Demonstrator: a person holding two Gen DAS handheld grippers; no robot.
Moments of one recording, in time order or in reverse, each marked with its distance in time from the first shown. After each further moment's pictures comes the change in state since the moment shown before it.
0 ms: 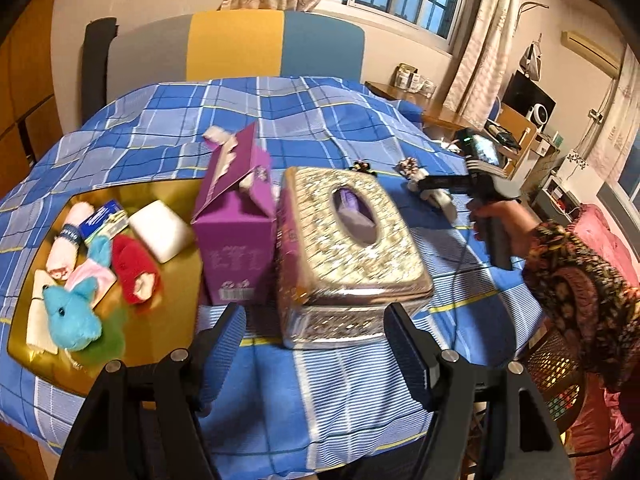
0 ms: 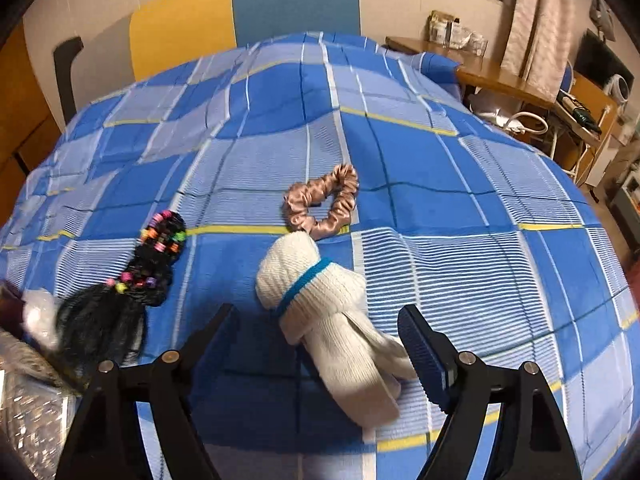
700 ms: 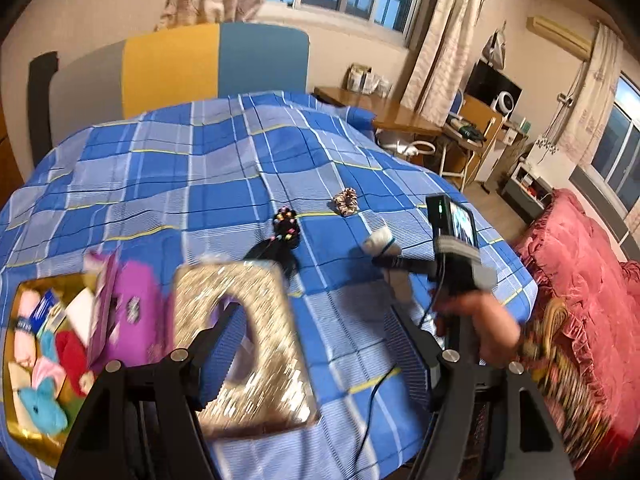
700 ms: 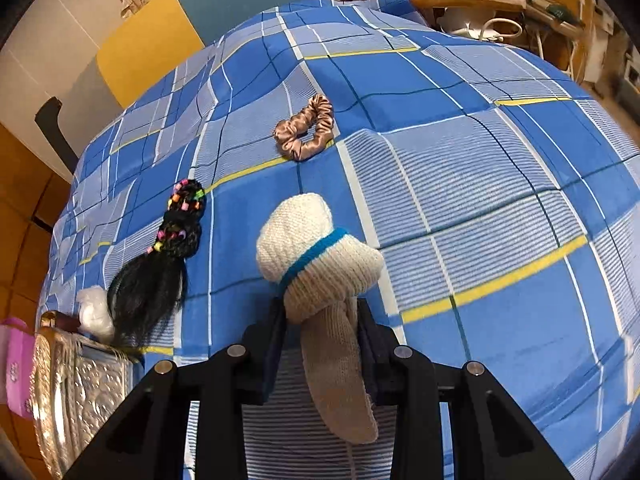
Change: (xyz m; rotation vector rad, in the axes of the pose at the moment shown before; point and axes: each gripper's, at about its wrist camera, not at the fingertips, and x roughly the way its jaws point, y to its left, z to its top) left arm 0.035 -0.093 0.109 0.087 0.035 -0.102; right arm -0.034 -0.019 -0.058 0.277 0.116 0.147
